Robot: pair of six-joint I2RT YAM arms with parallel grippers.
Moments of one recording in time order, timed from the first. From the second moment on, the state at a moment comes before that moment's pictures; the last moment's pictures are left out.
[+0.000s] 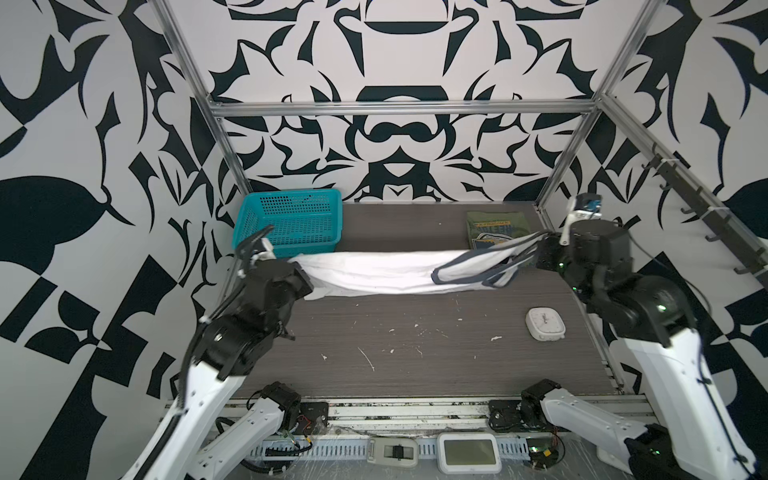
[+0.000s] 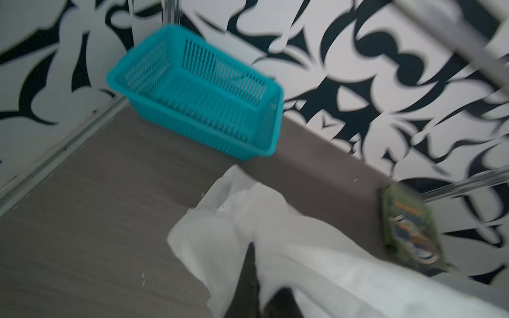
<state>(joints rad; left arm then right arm) -0.51 0.84 1.00 -0.84 -0.42 -0.74 0.37 1.06 1.44 -1.06 0.45 0.38</state>
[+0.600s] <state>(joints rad) -0.51 1.03 0.74 -0.81 -0.22 -0.78 0.32 1.37 1.09 -0.88 0.17 0.42</state>
